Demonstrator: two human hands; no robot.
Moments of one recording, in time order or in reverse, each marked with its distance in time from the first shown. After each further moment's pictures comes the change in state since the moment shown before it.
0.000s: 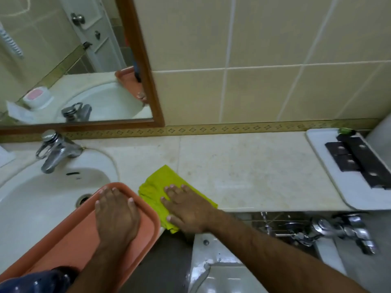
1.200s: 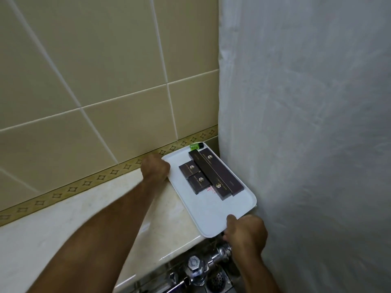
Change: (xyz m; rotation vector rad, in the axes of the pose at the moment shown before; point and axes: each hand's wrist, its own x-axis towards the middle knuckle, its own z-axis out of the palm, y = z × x) left_hand 0.047 0.598 0.002 -0.581 -0.114 0.359; right_hand -0.373 0.230 -0.037 0.978 1.133 1.890
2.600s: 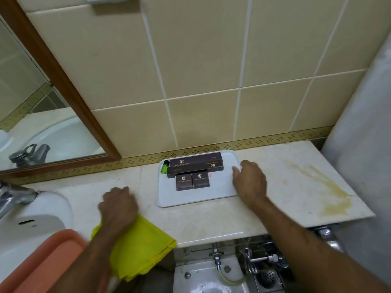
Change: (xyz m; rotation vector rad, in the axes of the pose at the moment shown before) left_hand -0.127 -0.357 -0.259 0.579 0.053 -0.275; right_hand -0.148 -0.080 0.182 -0.560 -0.166 -0.917
